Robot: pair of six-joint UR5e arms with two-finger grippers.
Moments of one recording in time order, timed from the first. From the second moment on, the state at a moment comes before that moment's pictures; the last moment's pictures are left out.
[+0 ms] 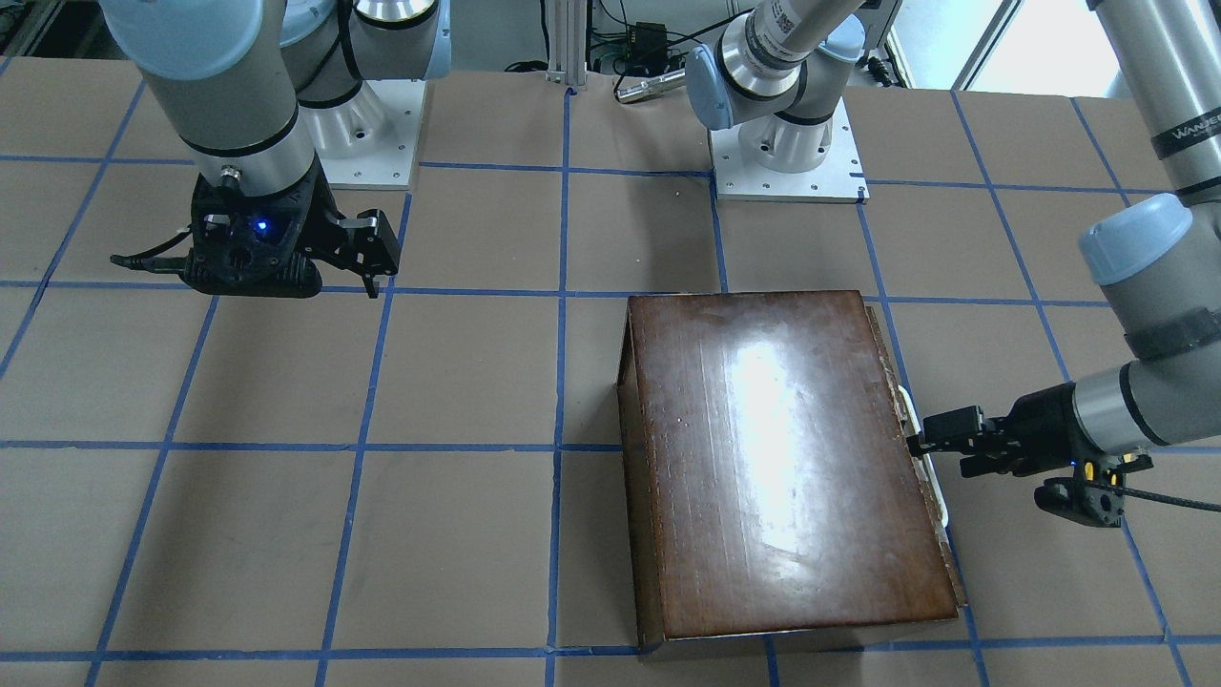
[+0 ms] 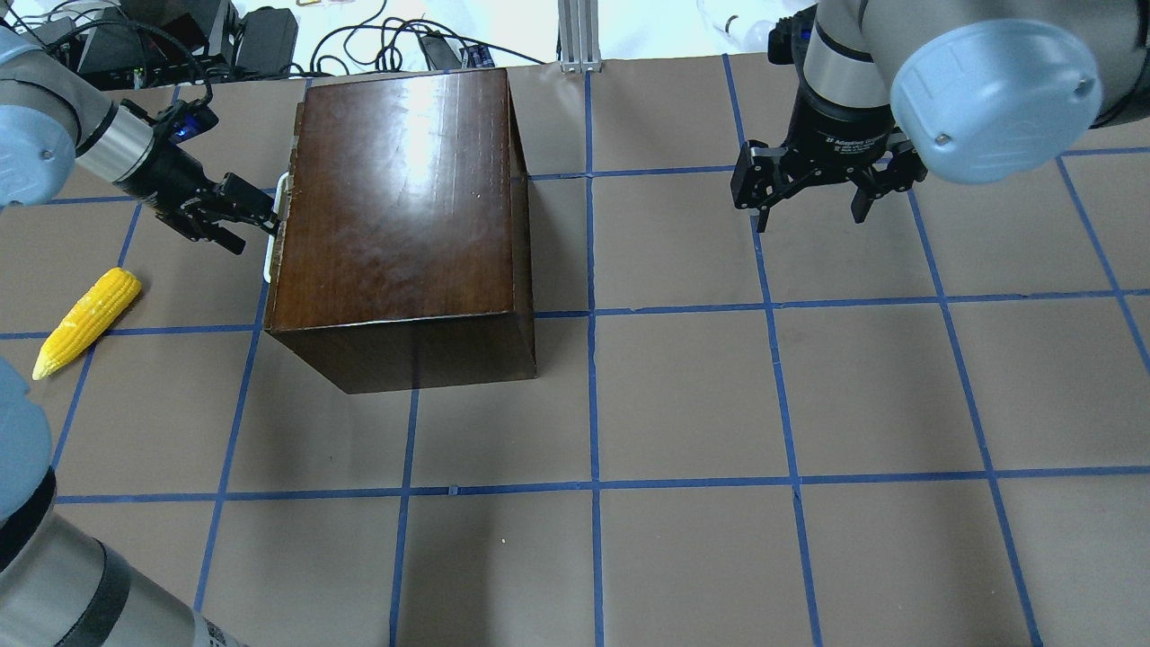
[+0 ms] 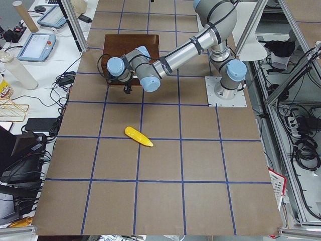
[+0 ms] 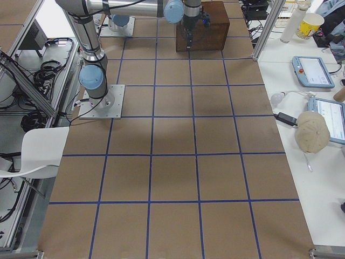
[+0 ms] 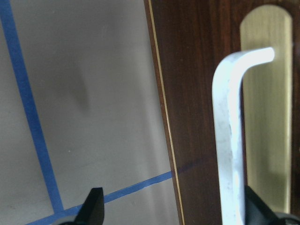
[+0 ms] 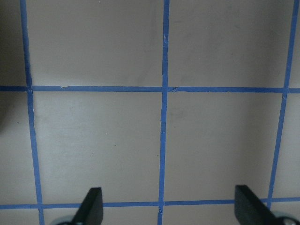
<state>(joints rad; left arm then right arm) -1.13 -2.03 -1.52 -1.44 1.24 0.62 1.65 -1.48 1.58 -1.62 -1.63 0.06</state>
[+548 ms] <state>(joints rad) -1.13 -2.04 -1.51 -1.45 1.27 0.63 1.65 -1.48 1.58 -1.62 -1.63 0.06</state>
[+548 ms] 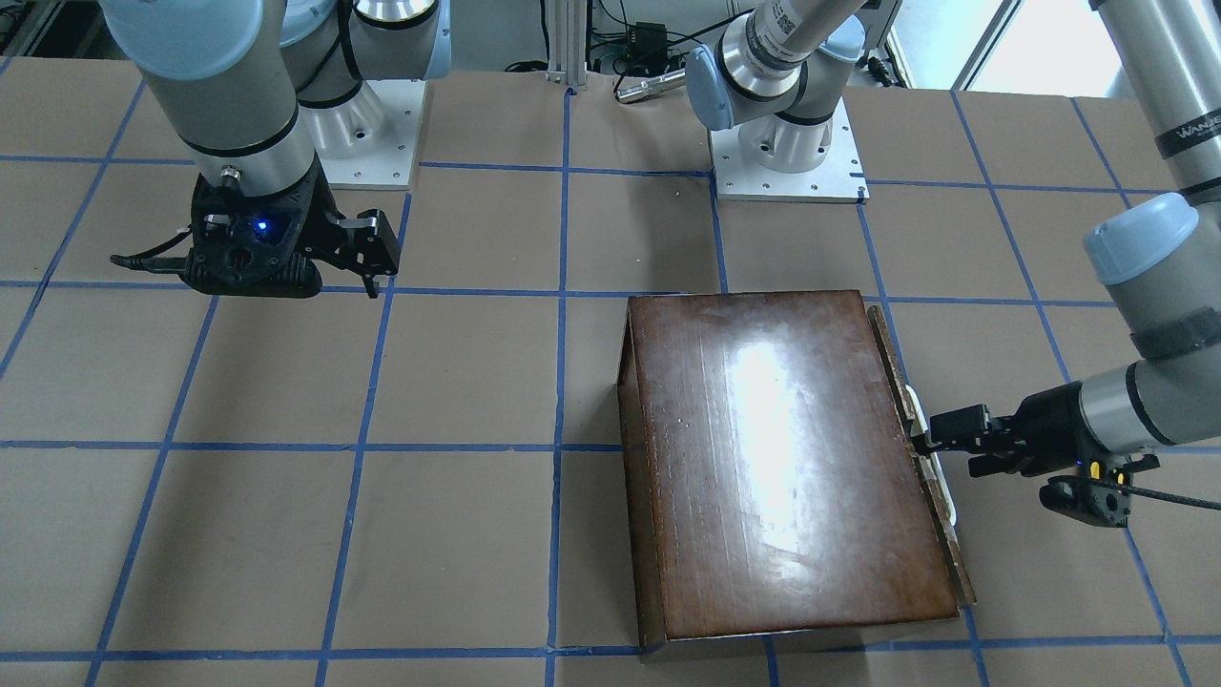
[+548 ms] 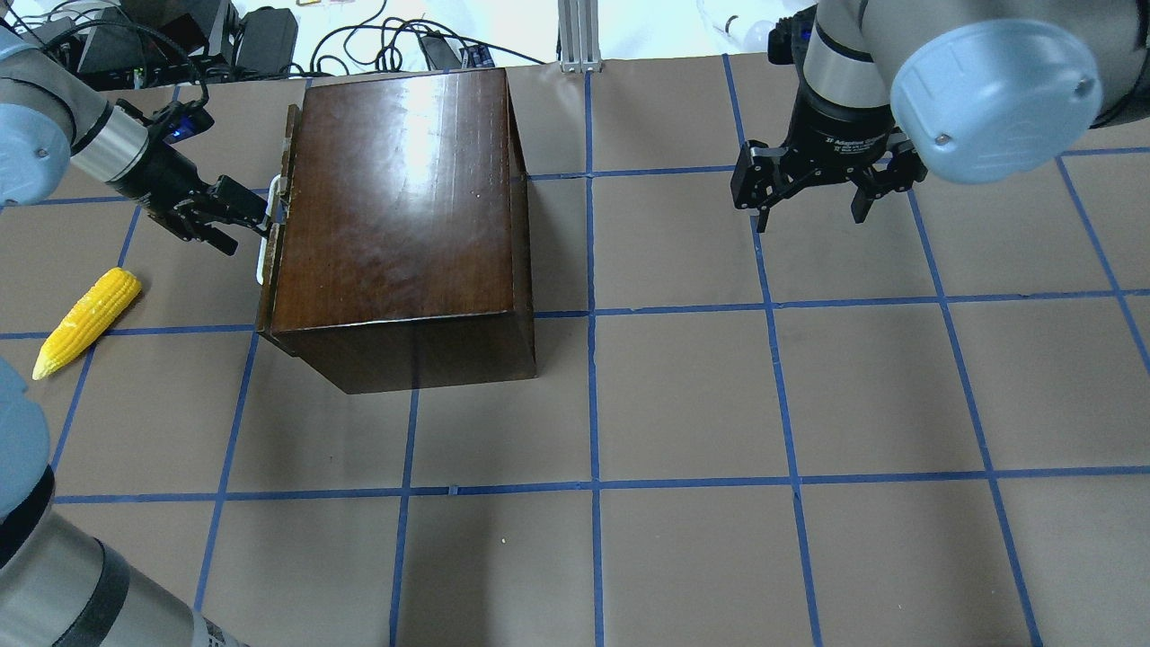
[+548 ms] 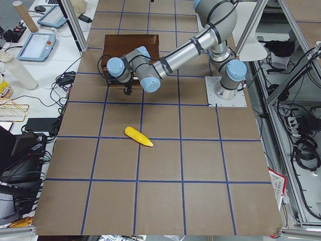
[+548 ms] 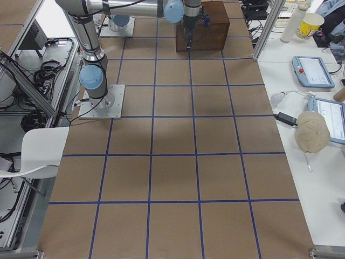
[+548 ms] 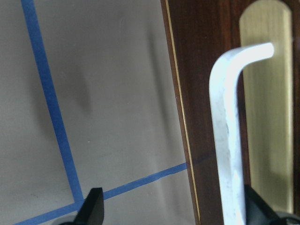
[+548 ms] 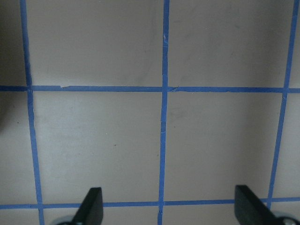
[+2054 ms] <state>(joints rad) -1.11 -2.07 -1.43 -1.46 1.34 0.73 1.65 -1.48 1.58 -1.62 -1.63 0.06</state>
